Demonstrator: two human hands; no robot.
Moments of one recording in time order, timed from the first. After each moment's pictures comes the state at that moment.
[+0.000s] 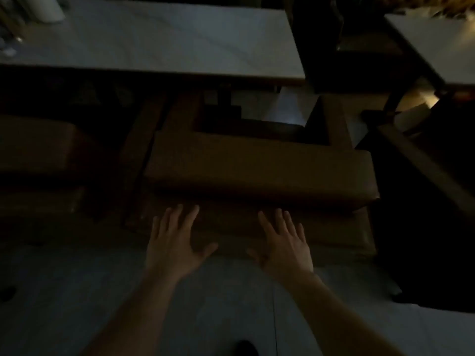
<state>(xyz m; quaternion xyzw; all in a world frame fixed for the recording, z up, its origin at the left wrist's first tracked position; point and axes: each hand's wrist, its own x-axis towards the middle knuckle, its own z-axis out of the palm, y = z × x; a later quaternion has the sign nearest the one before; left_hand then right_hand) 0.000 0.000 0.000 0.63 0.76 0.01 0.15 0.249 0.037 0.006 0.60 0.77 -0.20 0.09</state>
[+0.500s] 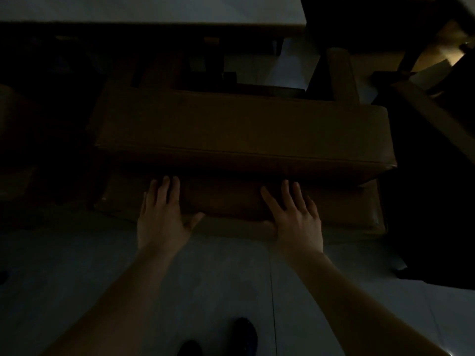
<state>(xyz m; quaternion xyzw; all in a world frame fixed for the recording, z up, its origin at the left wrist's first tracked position) 0.027 0.043 -0.068 0.63 0.78 0.03 0.04 0.299 0.073 -0.061 0.59 0.80 -0.08 0.03</state>
